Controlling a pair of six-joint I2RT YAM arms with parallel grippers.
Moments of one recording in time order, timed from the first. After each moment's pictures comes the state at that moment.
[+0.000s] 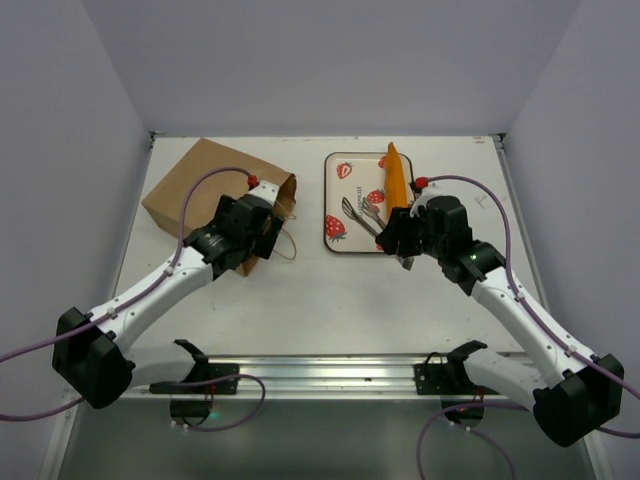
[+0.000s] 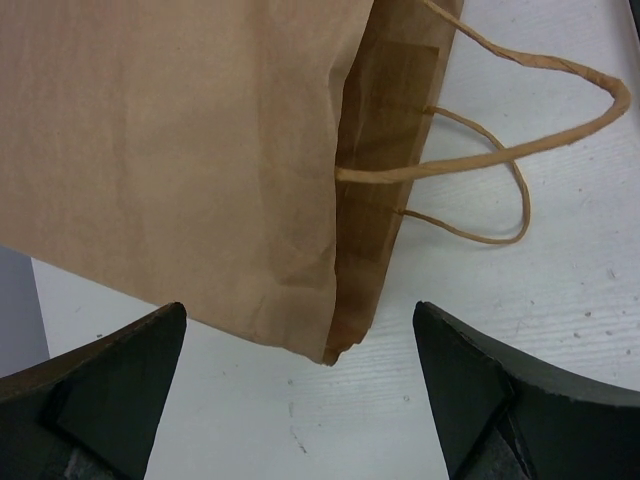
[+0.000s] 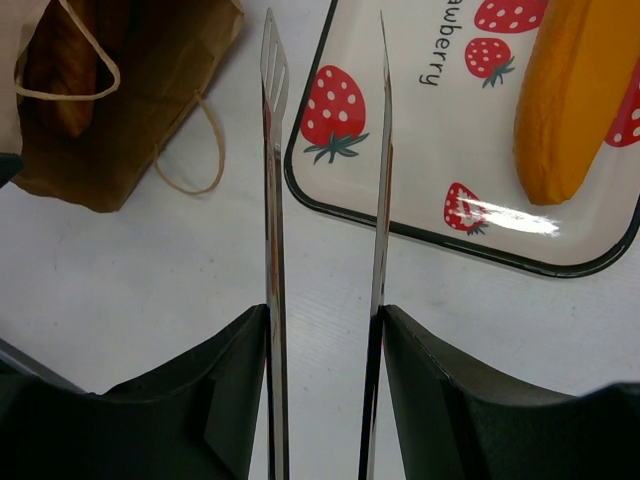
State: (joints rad) left arm -0.62 1.21 0.97 -0.59 -0.51 -0.07; right arm 0.44 1.03 0.87 -0.42 -0.11 0.39
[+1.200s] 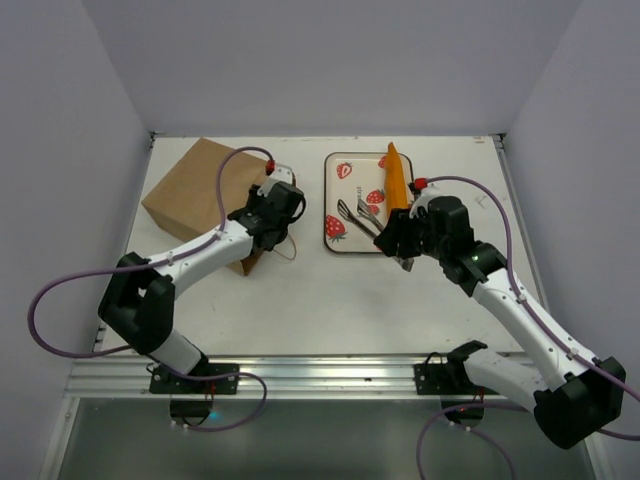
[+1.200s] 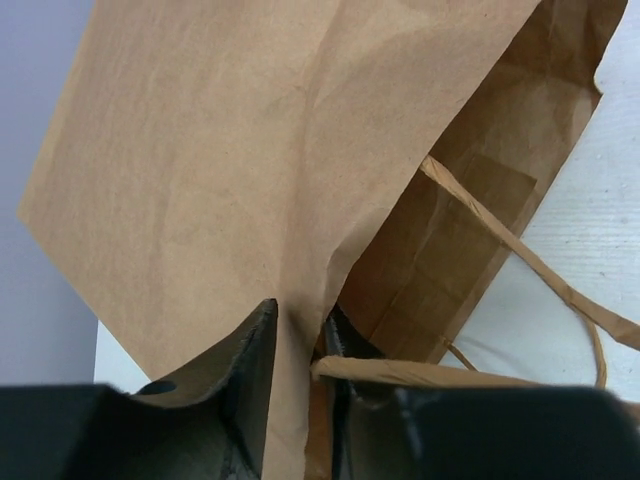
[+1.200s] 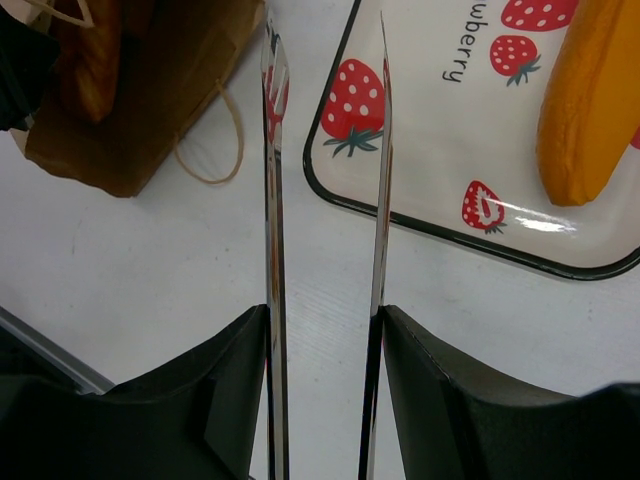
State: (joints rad) left arm -0.64 1.57 1.12 -0.41 -0.86 -0.13; right arm 0.44 1.02 0.87 -0.42 -0.15 0.38
